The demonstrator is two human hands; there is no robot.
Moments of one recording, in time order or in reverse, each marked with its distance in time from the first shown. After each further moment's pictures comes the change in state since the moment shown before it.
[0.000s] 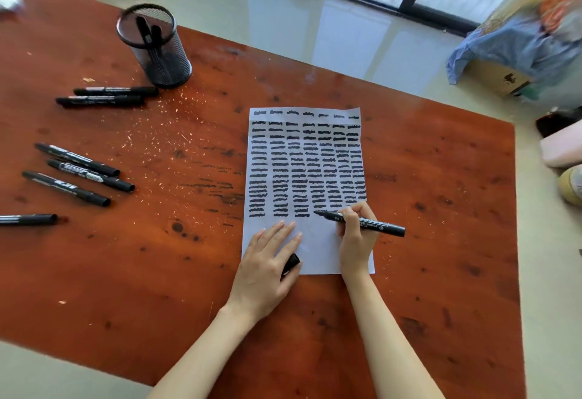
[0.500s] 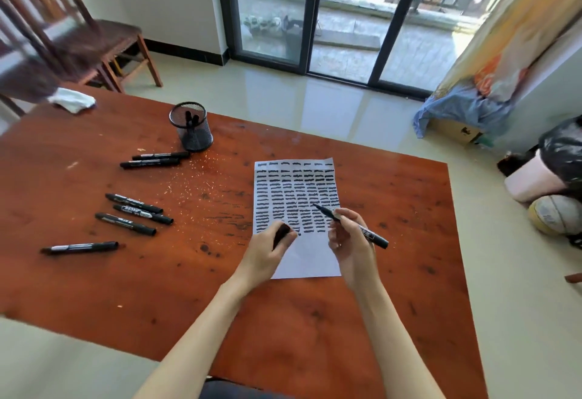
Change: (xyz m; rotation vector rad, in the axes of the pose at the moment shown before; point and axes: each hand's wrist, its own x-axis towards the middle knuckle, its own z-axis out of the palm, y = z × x) left_hand 0.006 0.059 -0.115 -0.542 0.061 -0.116; right_hand -0.048 -0.127 -0.011 0.451 -0.164 0.302
